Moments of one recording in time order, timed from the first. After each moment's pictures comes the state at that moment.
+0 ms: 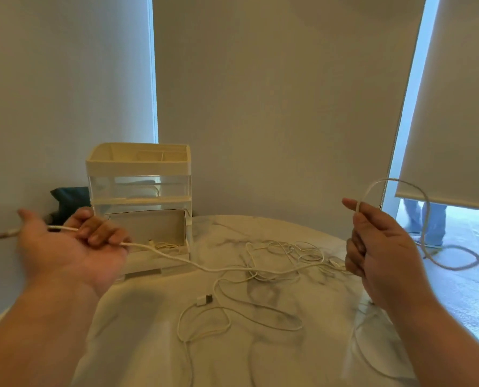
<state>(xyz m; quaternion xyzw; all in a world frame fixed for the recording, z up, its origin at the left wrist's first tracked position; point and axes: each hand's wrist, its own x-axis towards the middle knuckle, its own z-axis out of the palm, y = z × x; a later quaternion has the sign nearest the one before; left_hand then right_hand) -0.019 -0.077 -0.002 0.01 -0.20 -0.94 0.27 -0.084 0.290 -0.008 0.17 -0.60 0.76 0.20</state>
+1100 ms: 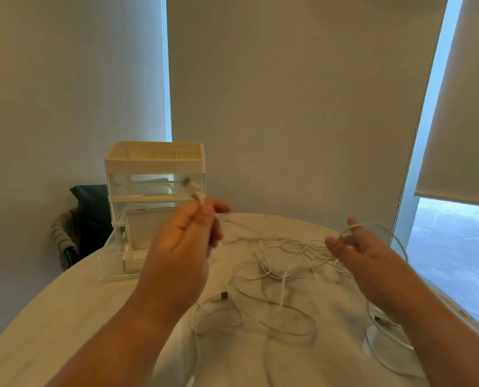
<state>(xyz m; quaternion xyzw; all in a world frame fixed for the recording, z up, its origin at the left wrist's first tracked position) 0.008 0.028 0.000 -0.11 -0.69 -0.62 0.36 -0.083 0.282 -0.022 0.11 -0.85 0.49 0.14</state>
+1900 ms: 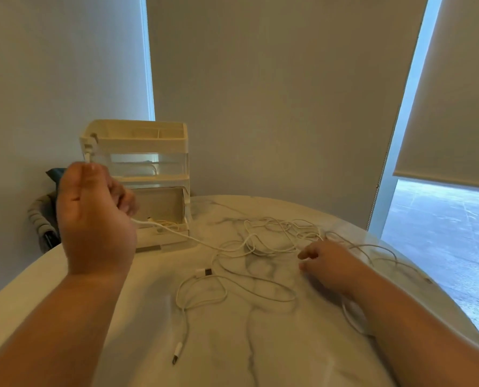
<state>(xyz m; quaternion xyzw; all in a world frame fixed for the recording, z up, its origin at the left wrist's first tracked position) -0.008 -0.023 0.003 -0.06 -0.50 -0.70 0.51 -0.124 0.283 -0.066 0.10 -0.97 0.23 0.03</state>
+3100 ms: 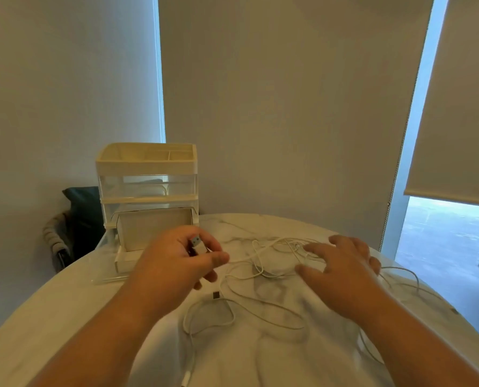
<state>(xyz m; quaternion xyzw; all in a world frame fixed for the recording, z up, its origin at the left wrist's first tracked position) 0.005 0.017 -0.005 0.01 -0.83 -0.51 0.21 -0.070 0.257 -0.027 0.08 -0.96 0.22 0.16</state>
